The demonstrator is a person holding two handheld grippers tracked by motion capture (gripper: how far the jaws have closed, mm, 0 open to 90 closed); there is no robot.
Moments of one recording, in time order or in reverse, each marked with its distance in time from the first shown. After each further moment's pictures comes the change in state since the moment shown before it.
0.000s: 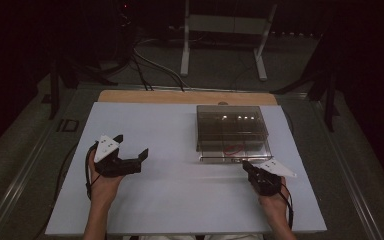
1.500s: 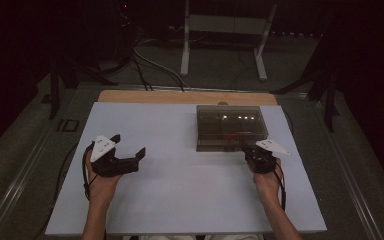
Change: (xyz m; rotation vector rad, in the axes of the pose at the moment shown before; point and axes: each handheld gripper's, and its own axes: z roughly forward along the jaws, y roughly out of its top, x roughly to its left) left arm 0.006 -0.002 -0.003 -0.011 0.011 -0.024; right arm -0.017 0.037 0.043 -0.009 -0.067 0.065
